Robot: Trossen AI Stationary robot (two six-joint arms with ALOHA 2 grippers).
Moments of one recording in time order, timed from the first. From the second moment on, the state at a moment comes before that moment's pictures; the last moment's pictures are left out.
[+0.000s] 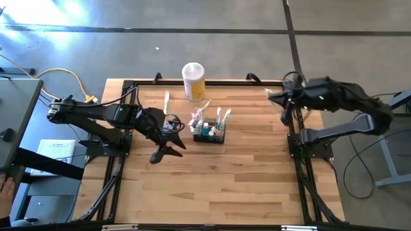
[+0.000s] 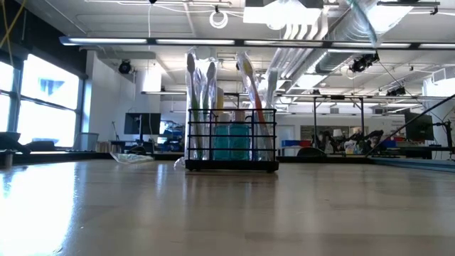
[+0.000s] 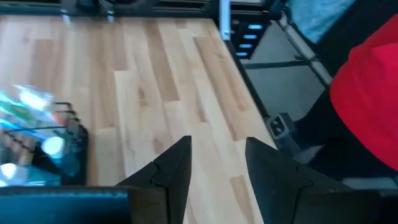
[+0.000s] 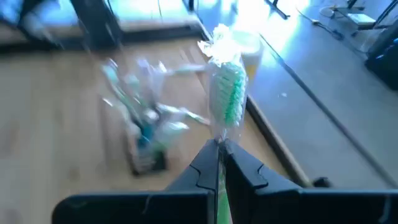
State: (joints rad) left arm -0.15 1.16 1.19 -0.57 0.25 -0.10; right arm -0.10 0.92 1.40 -1.04 0.30 0.06
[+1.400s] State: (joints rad) left arm -0.52 1.15 1.15 -0.40 0.14 -0.18; right arm 0.39 1.27 0.84 0.33 0.92 0.24
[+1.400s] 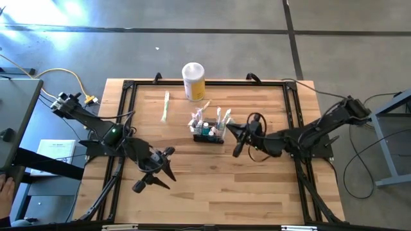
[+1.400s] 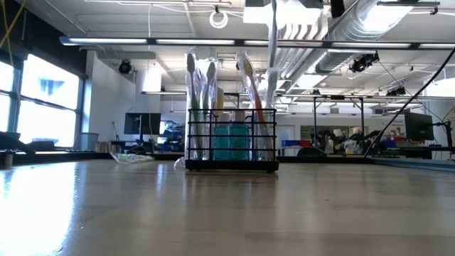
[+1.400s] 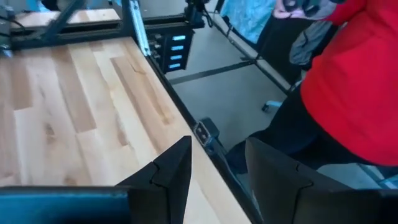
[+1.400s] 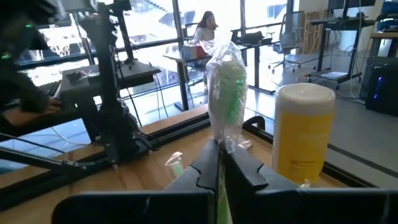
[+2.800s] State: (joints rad) left arm -0.56 1.15 0.99 -0.16 0.22 -0.29; right arm 0.18 1.43 0.64 0.45 0.66 0.49
